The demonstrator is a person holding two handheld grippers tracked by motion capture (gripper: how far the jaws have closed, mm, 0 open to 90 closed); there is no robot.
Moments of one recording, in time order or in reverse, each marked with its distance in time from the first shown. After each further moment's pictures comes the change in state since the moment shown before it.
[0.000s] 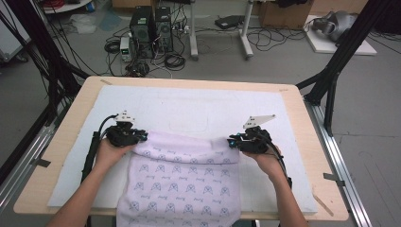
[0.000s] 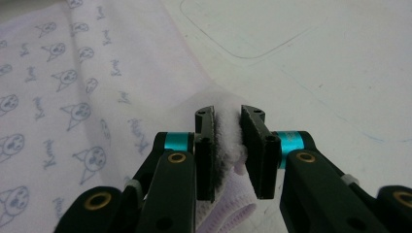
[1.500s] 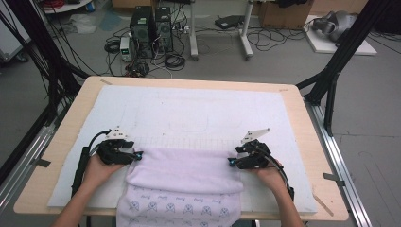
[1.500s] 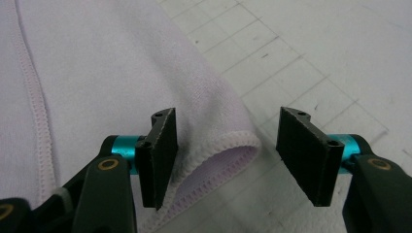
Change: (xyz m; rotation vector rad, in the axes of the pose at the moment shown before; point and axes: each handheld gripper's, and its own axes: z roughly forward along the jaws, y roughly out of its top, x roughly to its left) left arm -0.019 -0.043 -0.023 0.041 0.008 0.040; right arm 0.011 -0.040 0.014 0.142 -0.023 0.013
